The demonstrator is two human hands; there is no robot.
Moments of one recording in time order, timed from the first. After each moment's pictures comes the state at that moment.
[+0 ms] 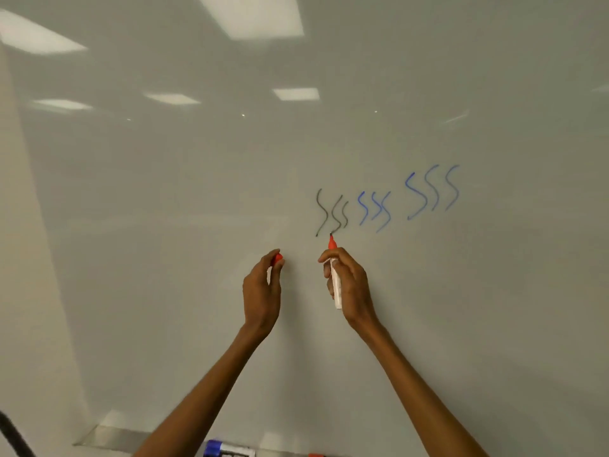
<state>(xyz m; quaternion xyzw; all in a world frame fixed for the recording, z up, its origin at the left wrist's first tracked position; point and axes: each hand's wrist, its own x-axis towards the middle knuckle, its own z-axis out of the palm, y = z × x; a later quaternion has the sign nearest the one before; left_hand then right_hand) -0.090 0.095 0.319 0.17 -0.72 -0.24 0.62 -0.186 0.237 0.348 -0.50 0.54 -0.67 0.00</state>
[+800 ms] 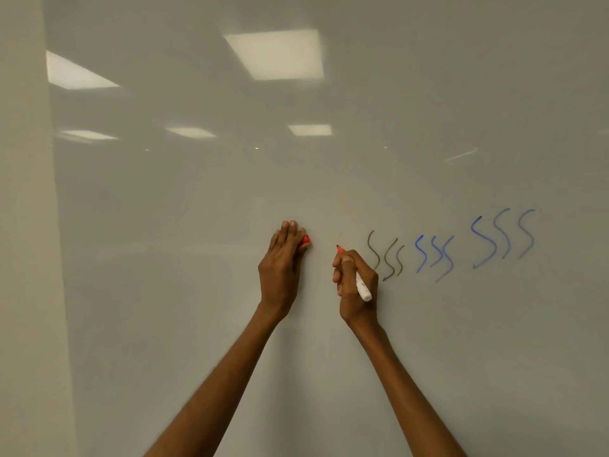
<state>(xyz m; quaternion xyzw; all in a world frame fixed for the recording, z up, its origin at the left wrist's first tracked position) -0.119 -0.026 0.407 0.09 -0.71 0.03 0.69 -0.189 0.107 0.400 -0.46 0.48 -0.74 -0.13</state>
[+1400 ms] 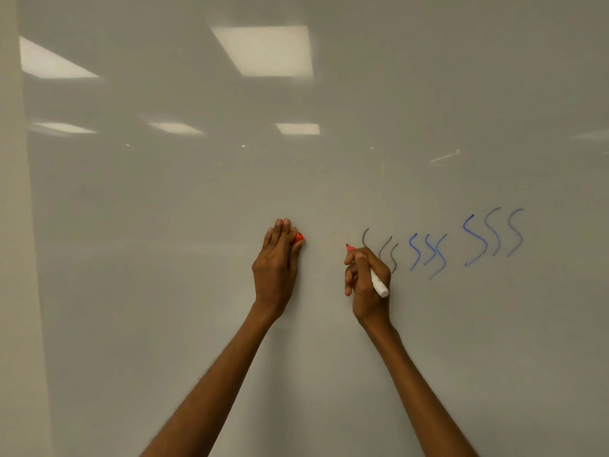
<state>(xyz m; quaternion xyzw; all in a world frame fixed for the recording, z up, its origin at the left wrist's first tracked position) -0.125 -0.026 0.407 0.10 -0.69 0.03 0.71 -0.193 0.135 0.408 -0.44 0.45 -0.77 -0.12</state>
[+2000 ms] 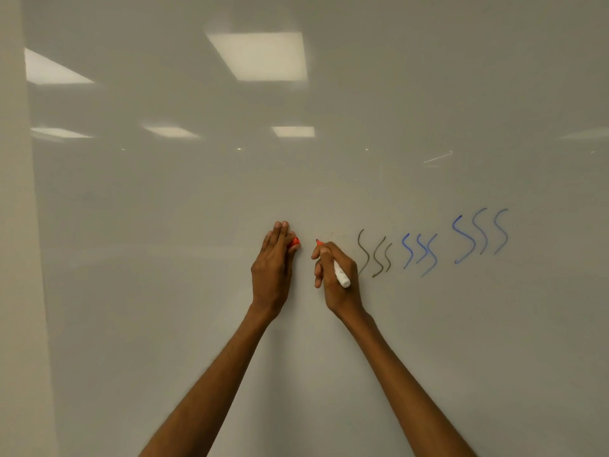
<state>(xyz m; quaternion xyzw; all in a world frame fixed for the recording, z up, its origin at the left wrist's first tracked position) -0.111 -0.026 0.404 0.08 -0.74 -0.01 0.67 -0.169 0.112 0.416 -0.51 0.53 -0.67 -0.11</state>
